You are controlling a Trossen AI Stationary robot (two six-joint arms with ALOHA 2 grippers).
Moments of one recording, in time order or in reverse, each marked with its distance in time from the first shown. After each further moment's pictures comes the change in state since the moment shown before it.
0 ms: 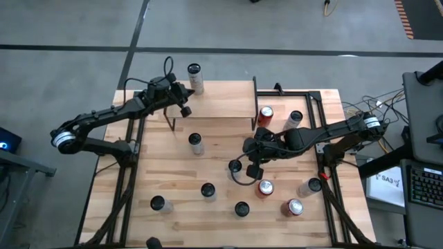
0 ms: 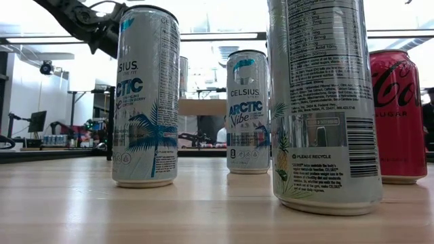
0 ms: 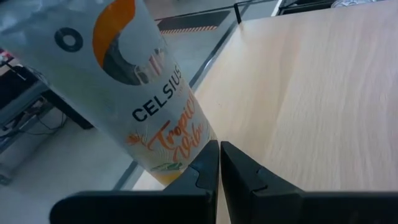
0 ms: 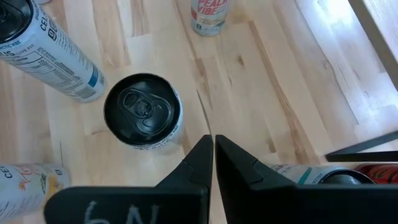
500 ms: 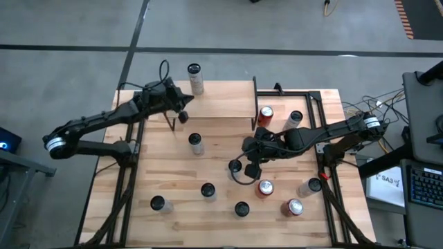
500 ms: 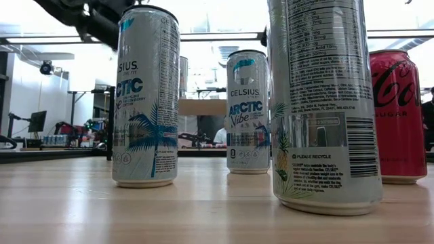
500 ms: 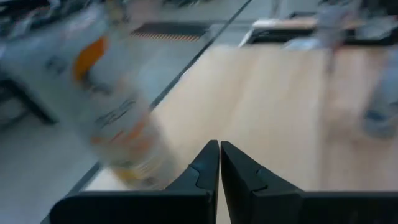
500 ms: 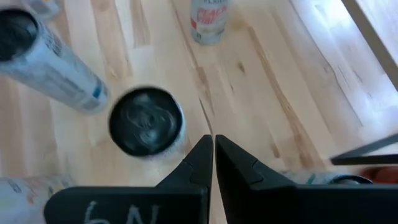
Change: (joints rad) left arm -0.113 -0.145 0.000 -0.125 0.008 -0.189; right arm 0.000 0.000 0.000 0.044 0.005 0.037
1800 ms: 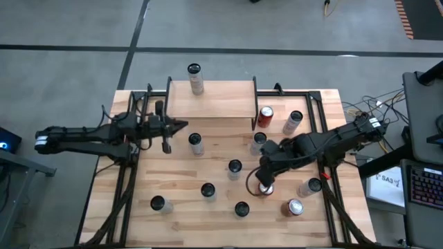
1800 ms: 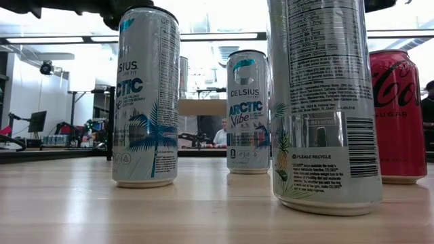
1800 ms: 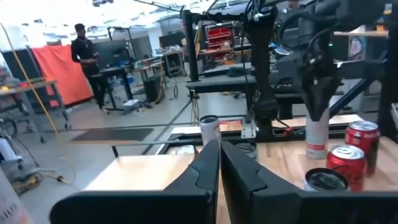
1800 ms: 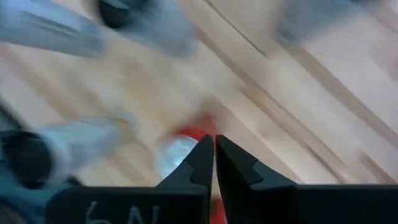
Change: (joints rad) left arm -0.486 -0.371 -0.204 0.230 -0.149 -0.054; right arm 0.129 0.003 0.150 -0.527 -0.184 0.762
